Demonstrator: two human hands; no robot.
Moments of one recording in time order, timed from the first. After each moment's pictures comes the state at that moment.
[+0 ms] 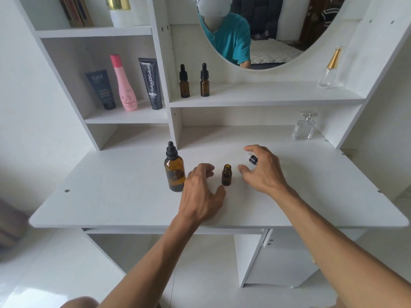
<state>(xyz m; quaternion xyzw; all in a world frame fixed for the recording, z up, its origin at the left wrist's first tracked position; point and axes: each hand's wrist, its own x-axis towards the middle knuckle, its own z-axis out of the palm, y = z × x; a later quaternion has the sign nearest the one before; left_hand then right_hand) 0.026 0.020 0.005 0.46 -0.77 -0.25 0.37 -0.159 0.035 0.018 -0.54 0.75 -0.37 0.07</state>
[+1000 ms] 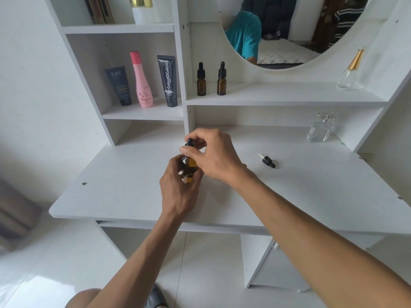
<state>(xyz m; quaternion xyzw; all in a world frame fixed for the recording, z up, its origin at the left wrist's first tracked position) 0.083 0.000 0.010 0.53 -0.64 -0.29 0.48 -0.029 0.004 0.087 -0.65 0.60 -0.44 0.15</state>
